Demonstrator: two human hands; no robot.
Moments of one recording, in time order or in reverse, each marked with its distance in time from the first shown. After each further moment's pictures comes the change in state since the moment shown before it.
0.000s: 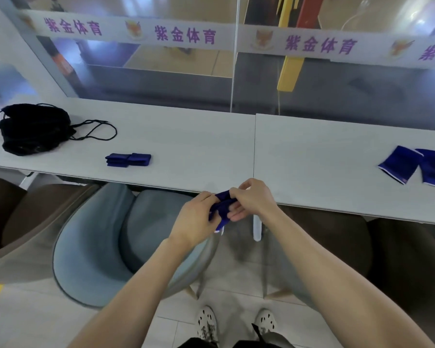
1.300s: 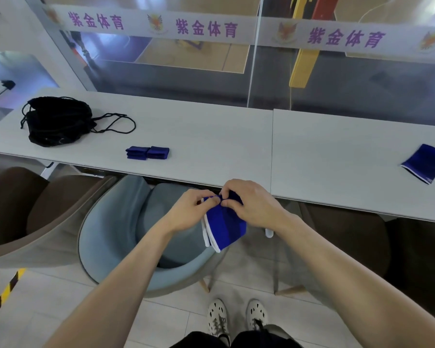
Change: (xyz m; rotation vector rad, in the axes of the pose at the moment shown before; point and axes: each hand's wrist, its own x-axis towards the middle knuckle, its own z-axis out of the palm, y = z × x) left_hand -0.017 -0.032 -0.073 -0.569 -0.245 -0.216; right_hand -0.005 0.010 0.043 -0.669 -0.134 -0.791
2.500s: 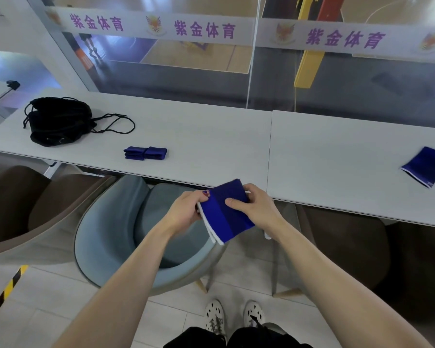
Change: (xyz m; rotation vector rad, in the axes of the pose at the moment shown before) left_hand 0.017 -0.013 0.025 -0.640 0.097 -0.321; right_hand -0.022 0.032 0.006 0.739 0.101 0.536
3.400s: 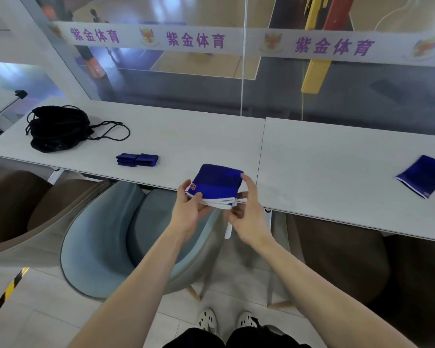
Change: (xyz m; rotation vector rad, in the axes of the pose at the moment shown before) left_hand 0.033 -0.006 0.078 -0.277 0.348 0.152; right_hand 0.011 0.037 -0.033 -0.114 0.156 -0.334
